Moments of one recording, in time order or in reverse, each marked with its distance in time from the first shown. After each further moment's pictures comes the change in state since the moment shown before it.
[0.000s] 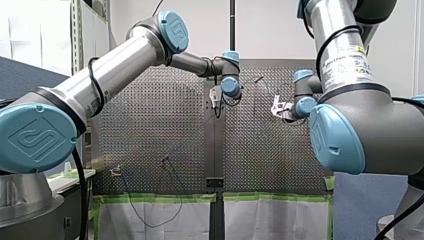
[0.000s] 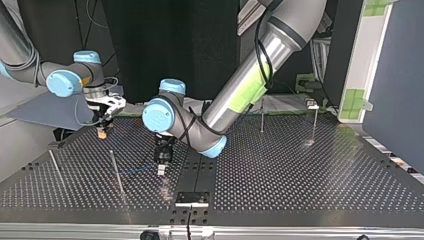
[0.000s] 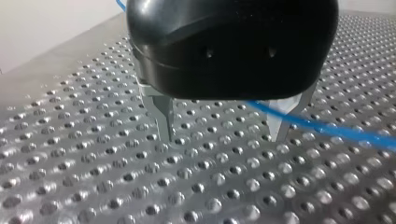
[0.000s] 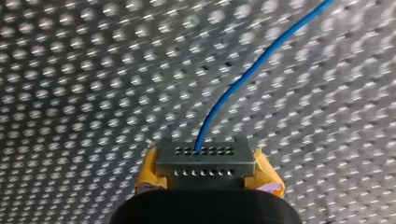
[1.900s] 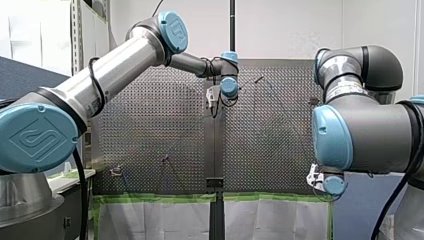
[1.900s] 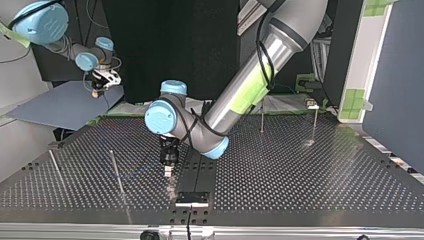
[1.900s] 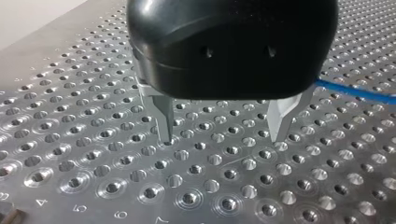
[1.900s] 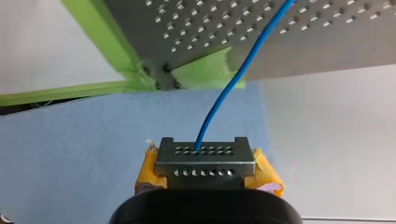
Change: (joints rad) left arm 0.010 0.000 -0.002 -0.005 -0.056 0.032; right arm -0.225 0.547 0.038 -0.475 0.182 0.043
